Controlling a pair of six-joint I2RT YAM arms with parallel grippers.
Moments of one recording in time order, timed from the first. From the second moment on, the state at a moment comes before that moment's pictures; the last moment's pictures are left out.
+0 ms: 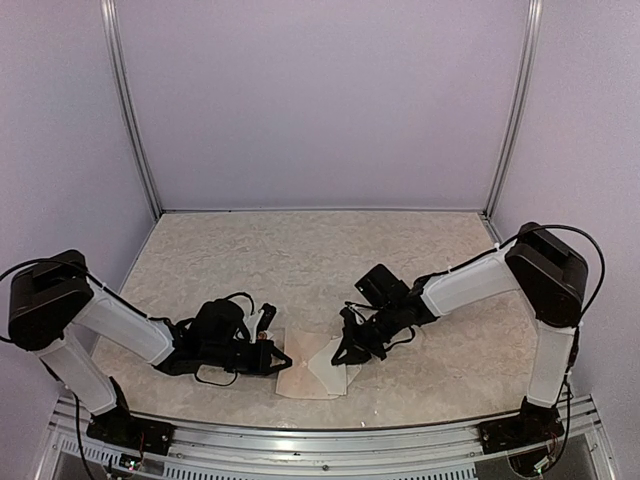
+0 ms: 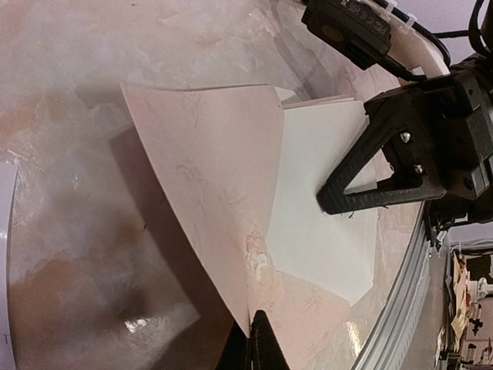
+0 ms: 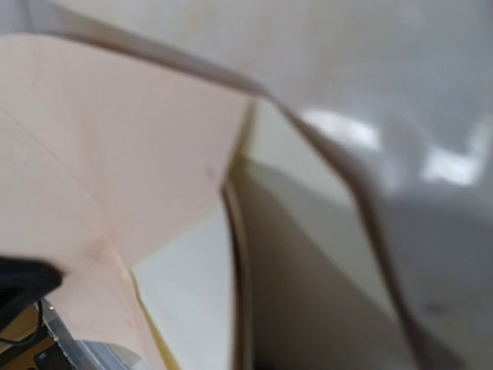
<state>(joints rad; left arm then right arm) -0.92 1.61 0.44 0.53 0.28 -0.77 0.87 1.92 1.01 -0.10 -0.61 0.96</state>
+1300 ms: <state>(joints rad) -0.90 1.24 0.39 0.72 0.38 -0.80 0.88 1.57 0.97 0.16 -0.69 0.70</state>
